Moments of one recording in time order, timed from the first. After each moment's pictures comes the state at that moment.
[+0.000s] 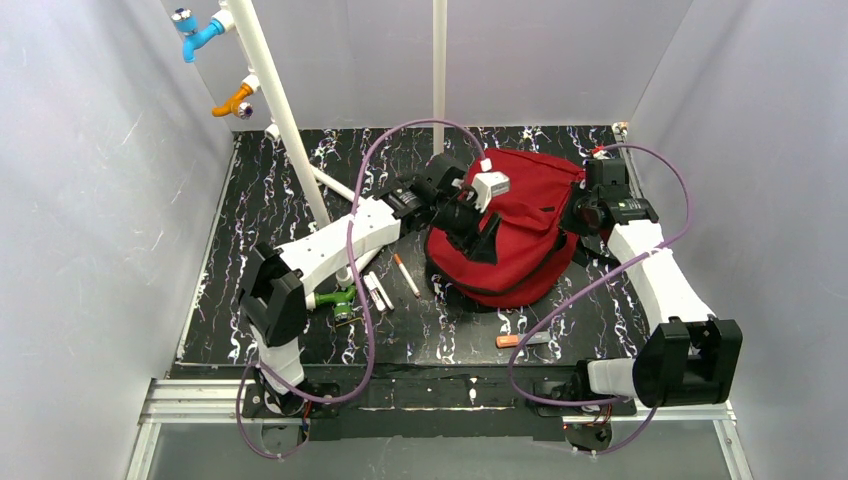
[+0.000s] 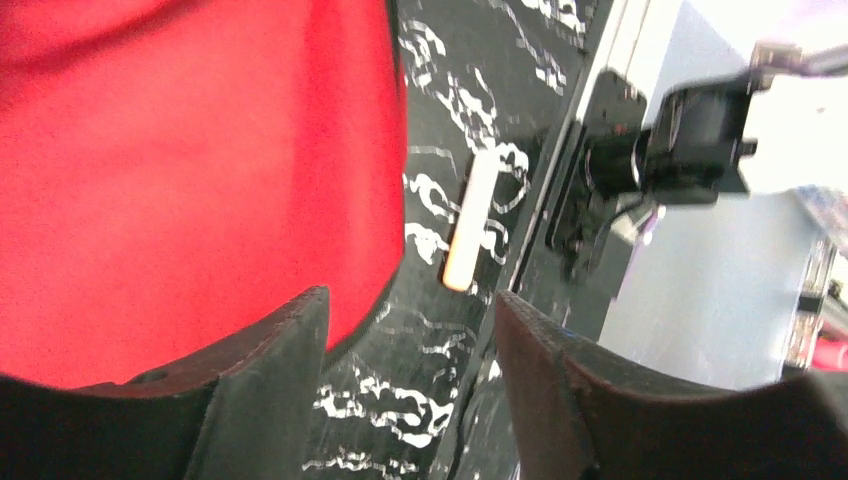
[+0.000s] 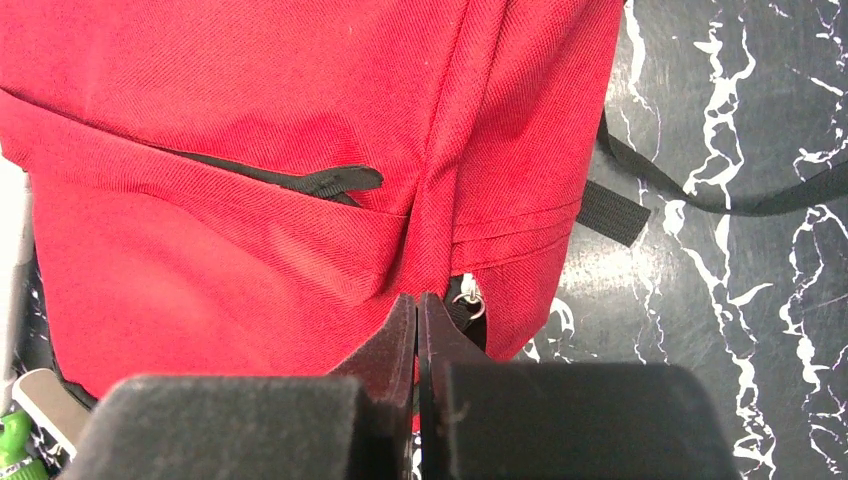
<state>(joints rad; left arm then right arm) -0.83 1.78 1.58 -0.58 0.57 -0.08 0.11 1.31 1.10 -0.65 0.01 0.37</state>
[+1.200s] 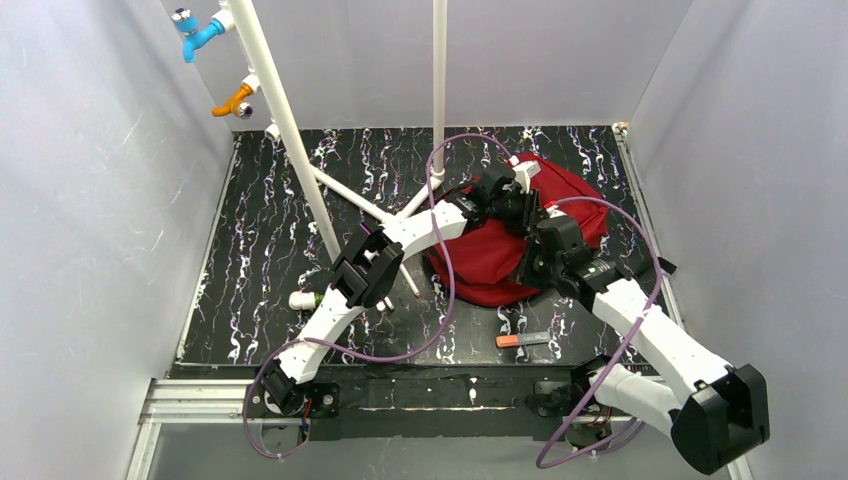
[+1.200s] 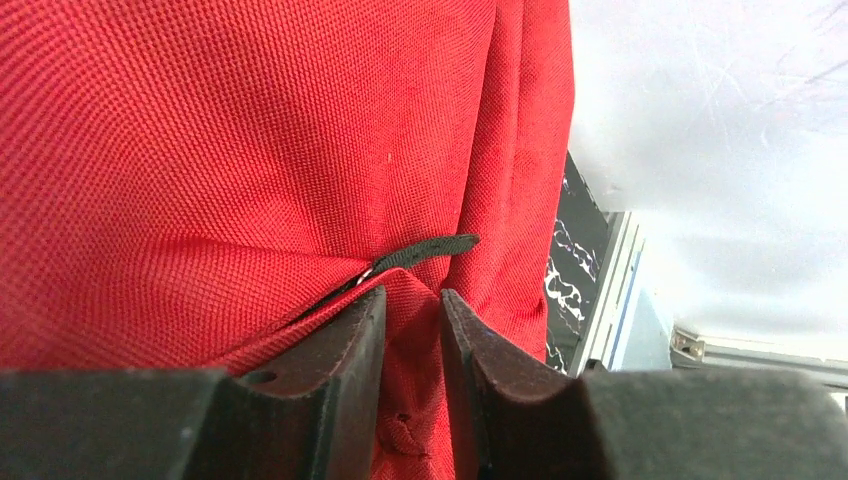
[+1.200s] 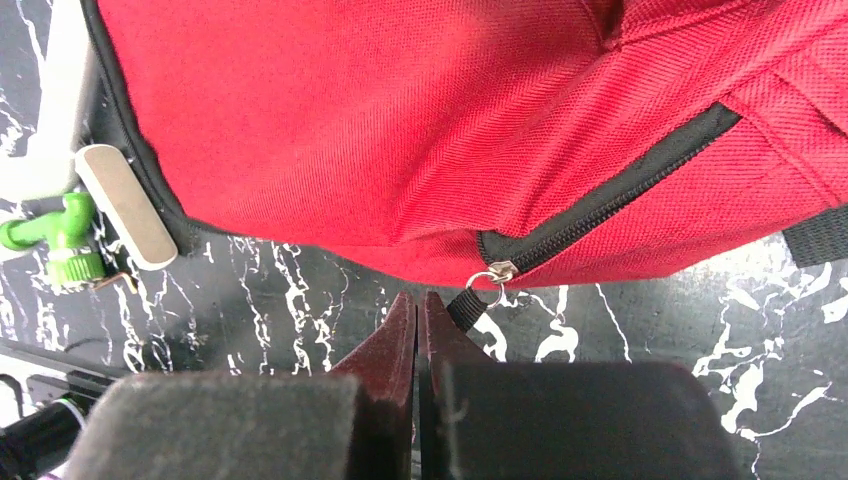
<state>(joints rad) -0.85 2.49 2.11 -0.11 0.46 -0.64 0.49 1.03 0.74 -0.55 -0.04 0.61</state>
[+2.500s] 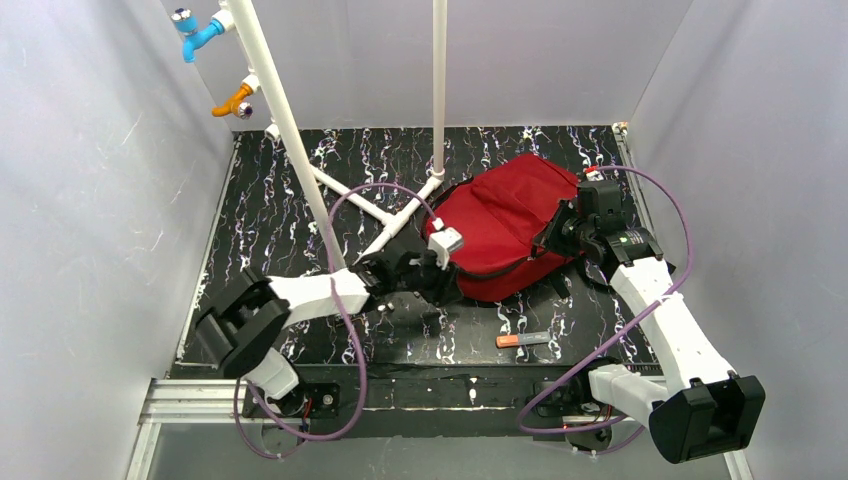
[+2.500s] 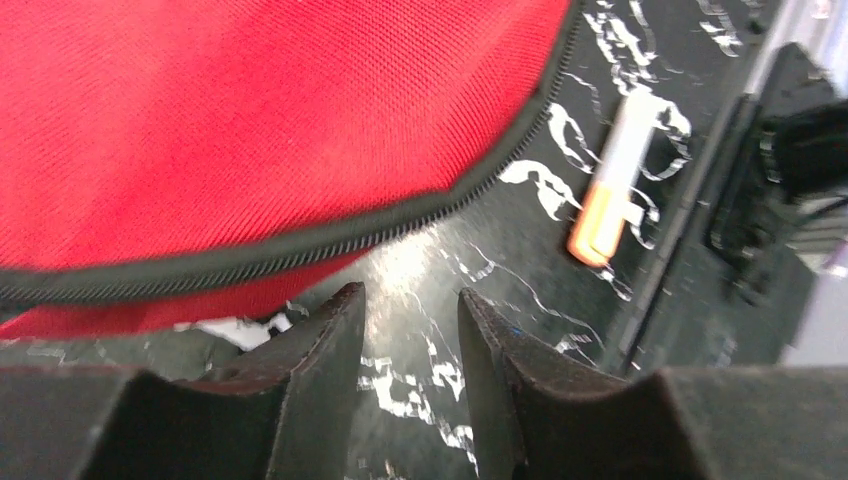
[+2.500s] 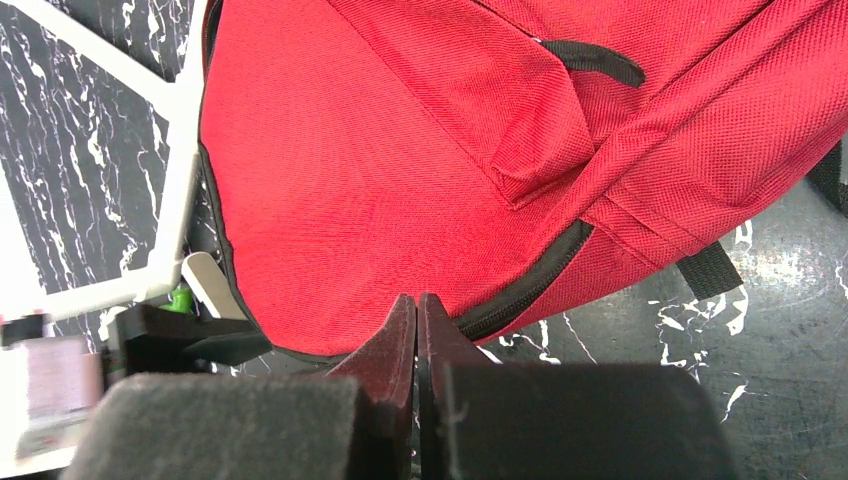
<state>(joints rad) -0.85 1.50 0.76 0.16 0.36 -0.21 0.24 1.06 0.98 -0.69 -0.11 0.60</state>
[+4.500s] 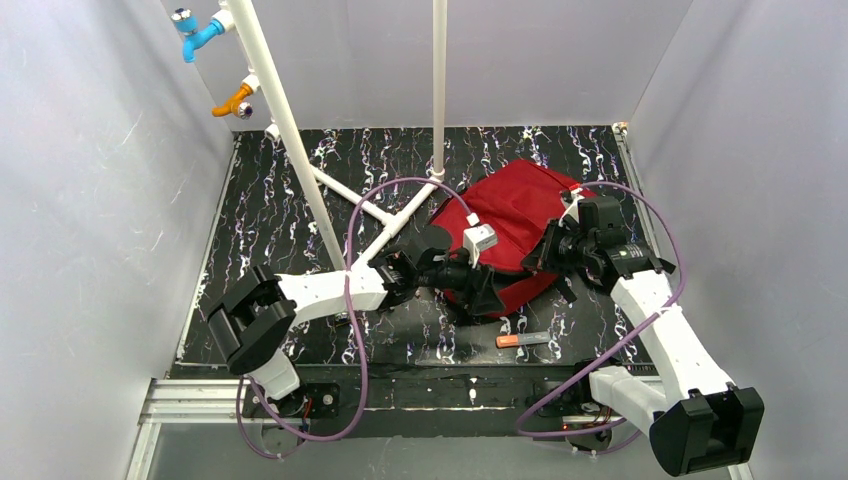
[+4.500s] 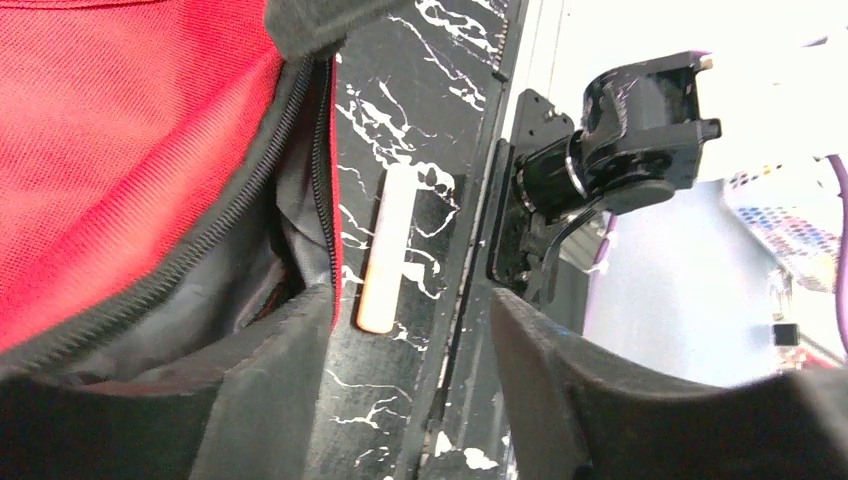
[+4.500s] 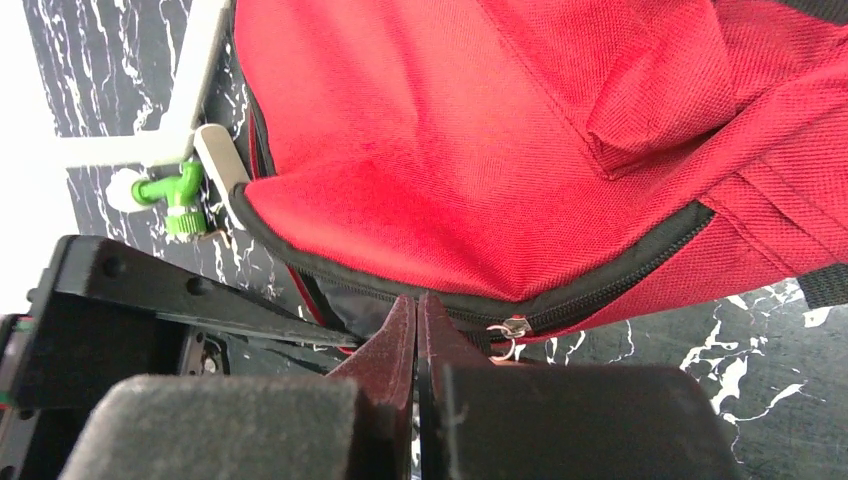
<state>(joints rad) -0.99 1.61 0.95 0.24 0.51 -0.36 0.22 1.00 0.87 -0.70 -0.35 0.49</state>
